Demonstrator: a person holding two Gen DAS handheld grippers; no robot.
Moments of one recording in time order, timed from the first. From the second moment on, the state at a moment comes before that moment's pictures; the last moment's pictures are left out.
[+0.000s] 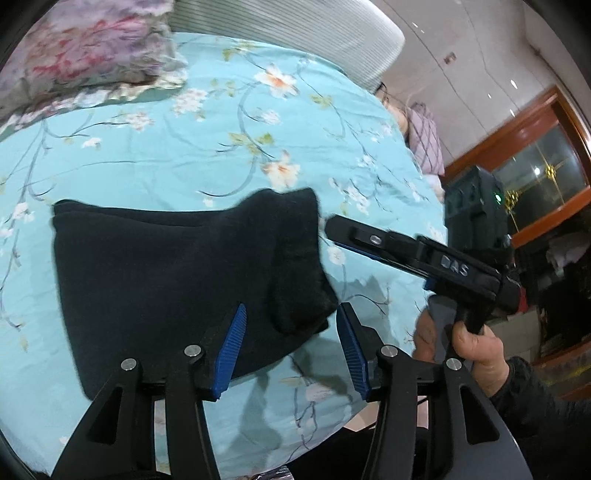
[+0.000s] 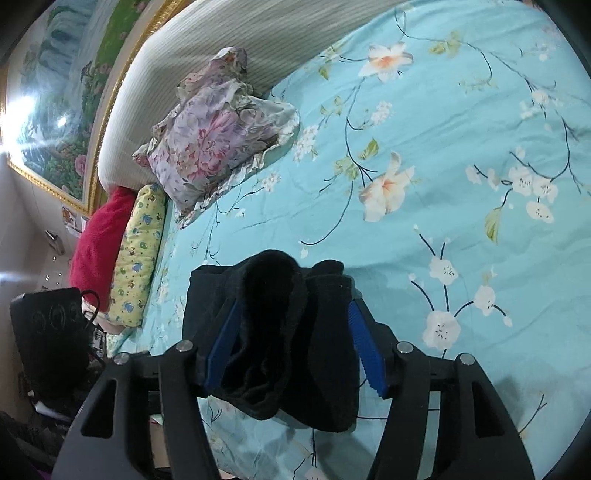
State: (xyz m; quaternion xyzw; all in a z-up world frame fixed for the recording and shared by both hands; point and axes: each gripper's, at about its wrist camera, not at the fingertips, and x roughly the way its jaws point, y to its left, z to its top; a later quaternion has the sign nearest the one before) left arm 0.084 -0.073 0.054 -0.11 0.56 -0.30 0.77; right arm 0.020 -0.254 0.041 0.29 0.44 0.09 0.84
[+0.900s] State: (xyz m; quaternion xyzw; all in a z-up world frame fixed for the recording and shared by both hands) left arm 0.097 0.026 0.048 -0.15 0.55 -0.20 0.80; right arm 0.014 -0.211 0.047 0.23 0.47 0.05 0.85
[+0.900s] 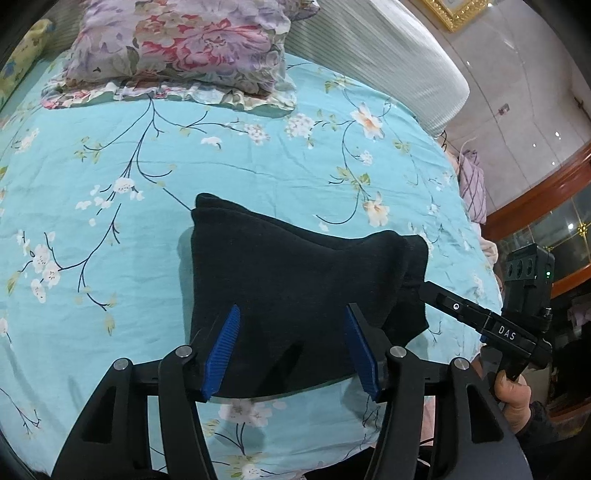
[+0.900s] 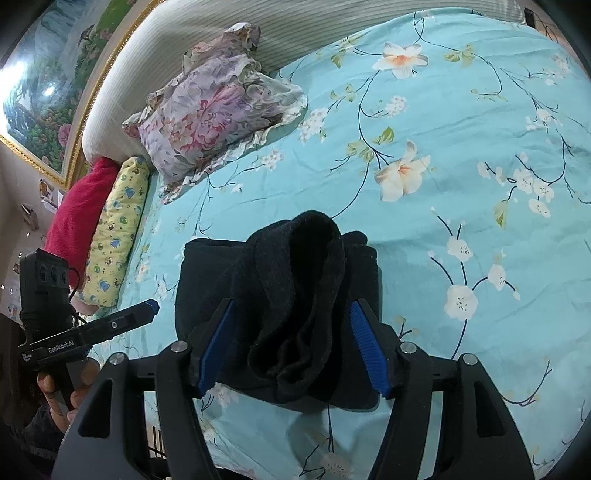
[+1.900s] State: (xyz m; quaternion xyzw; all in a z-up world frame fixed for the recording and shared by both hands) left arm 0.125 0.032 -0.007 -0.14 0.59 -0.17 0.77; right arm 0.003 -0.231 0.006 0.23 0.51 -0.01 0.83
